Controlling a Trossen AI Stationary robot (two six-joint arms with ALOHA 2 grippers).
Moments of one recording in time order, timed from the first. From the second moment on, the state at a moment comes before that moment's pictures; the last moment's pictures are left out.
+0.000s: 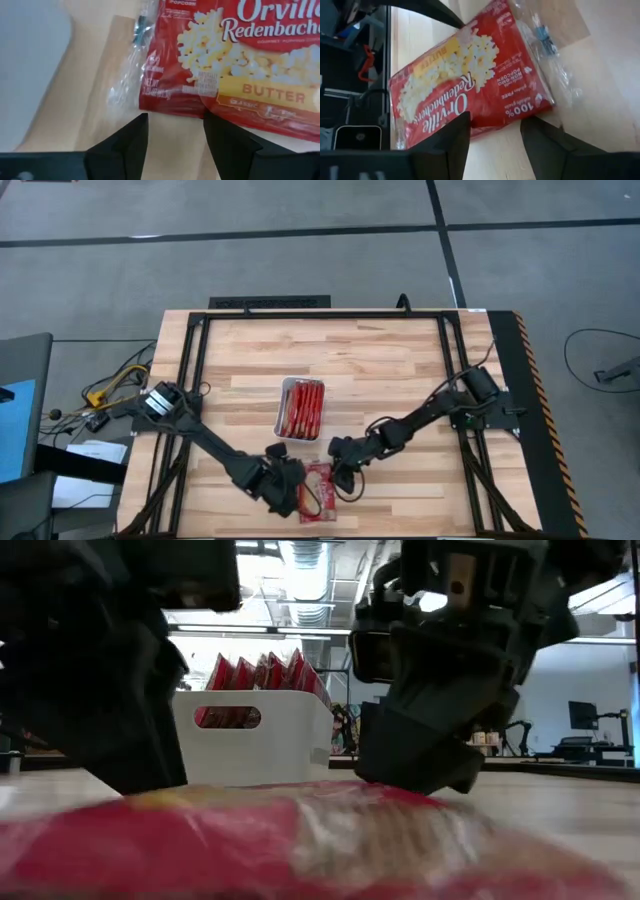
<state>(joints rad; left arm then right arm) -0.63 1.97 1.23 -0.38 -0.44 -0.79 0.39 2.00 0.97 0.31 -0.10 0.84</state>
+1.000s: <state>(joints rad) -0.68 1.98 1.37 -0.68 -0.65 -0.78 0.40 1.91 0.96 0.37 -0.02 0.86</state>
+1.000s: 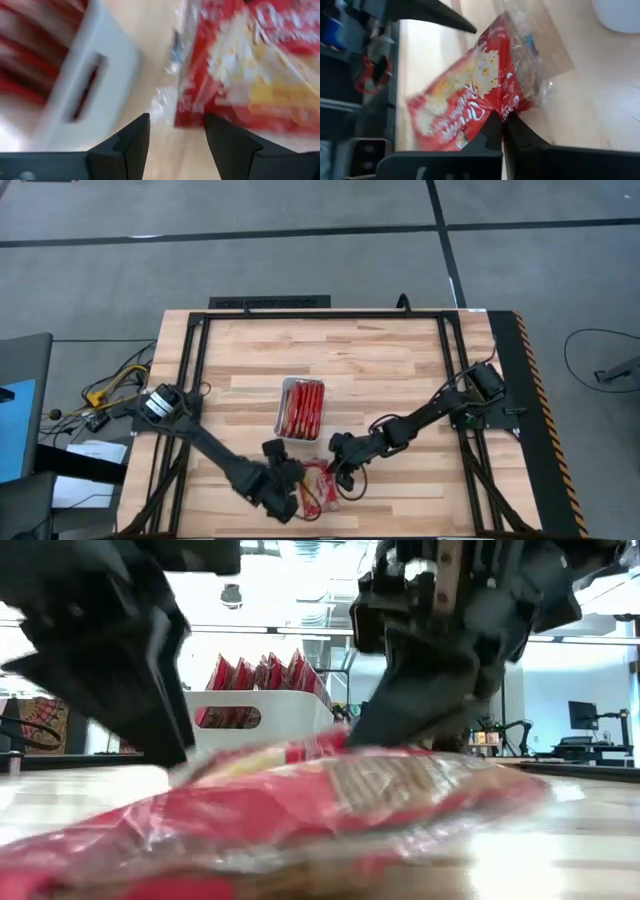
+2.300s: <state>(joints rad) -0.89 2.00 1.86 -1.45 -1.00 -0.27 0.17 1.91 0.96 1.03 0.07 1.02</state>
